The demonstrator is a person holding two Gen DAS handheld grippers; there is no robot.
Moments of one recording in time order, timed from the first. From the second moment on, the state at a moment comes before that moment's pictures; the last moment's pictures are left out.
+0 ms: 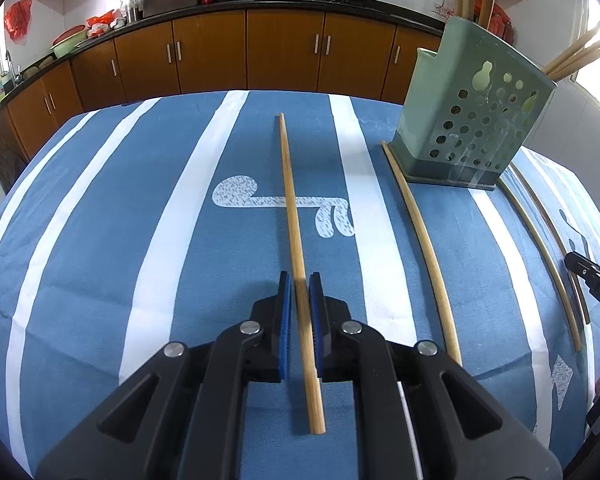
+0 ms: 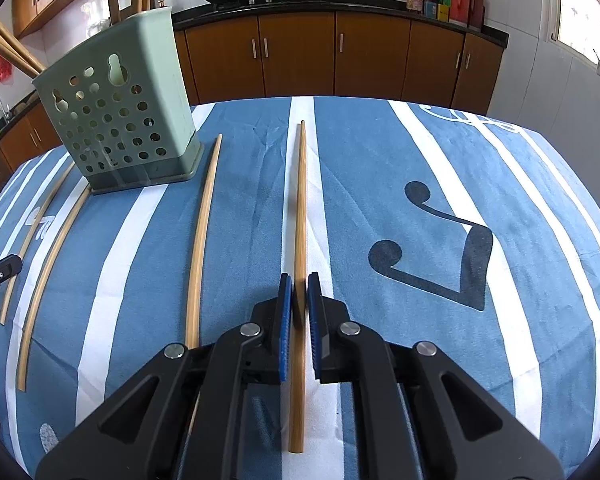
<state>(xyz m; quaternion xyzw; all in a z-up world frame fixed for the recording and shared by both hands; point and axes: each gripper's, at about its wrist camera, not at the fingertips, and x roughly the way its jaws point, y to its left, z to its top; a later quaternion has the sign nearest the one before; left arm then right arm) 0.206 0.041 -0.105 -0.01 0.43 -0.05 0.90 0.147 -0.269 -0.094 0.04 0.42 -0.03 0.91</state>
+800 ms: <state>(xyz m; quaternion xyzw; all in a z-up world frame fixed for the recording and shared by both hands) 0.207 0.041 -0.104 -0.02 0.43 -0.06 0.90 0.148 -0.275 -0.094 0.04 0.42 -0.04 0.90</state>
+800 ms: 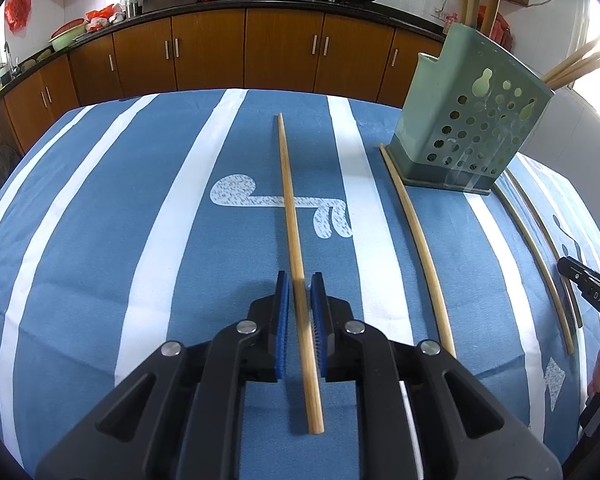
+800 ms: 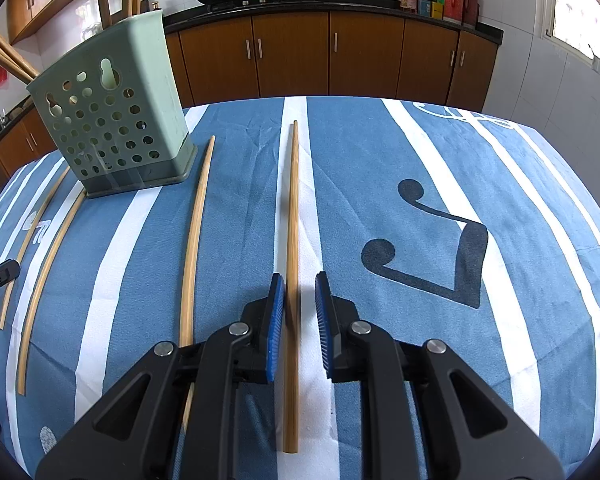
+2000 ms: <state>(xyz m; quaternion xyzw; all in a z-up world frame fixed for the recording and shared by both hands) 0.187 0.029 -0.104 0.01 0.43 -0.04 0.90 0.138 -0.273 -0.092 0.05 0.42 -0.03 0.90</state>
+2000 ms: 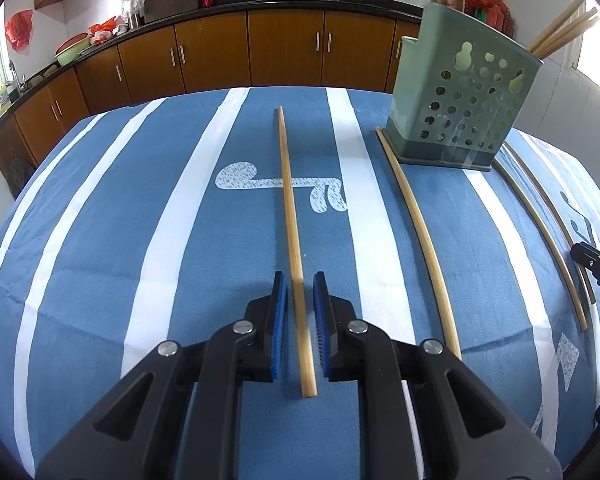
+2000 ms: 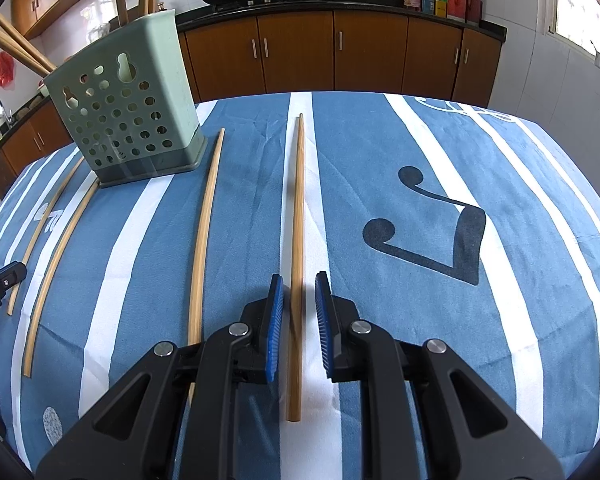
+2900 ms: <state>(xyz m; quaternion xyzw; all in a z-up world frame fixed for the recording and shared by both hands) 0.180 0.032 -0.098 0.01 0.43 -0.05 0.90 0.130 -0.281 -0.082 0.08 0.40 -0.01 0.91</state>
